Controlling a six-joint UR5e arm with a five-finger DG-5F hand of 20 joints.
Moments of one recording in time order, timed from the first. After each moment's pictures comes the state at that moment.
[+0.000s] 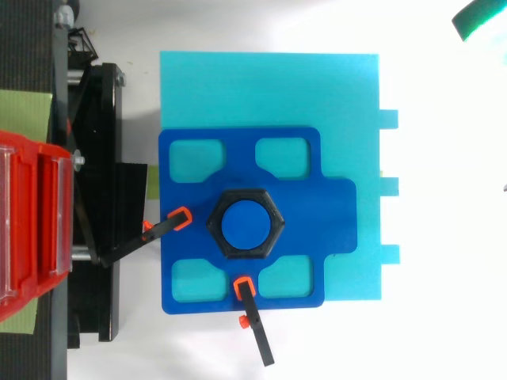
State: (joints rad) arm -0.04 -1.71 -1.63 -2.96 -1.64 -1.10
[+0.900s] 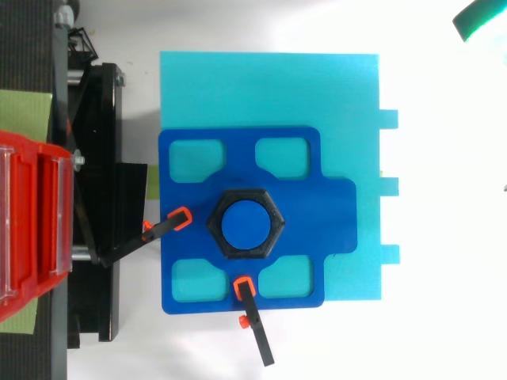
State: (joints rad) arm -0.04 -1.71 -1.63 -2.96 -1.64 -1.10
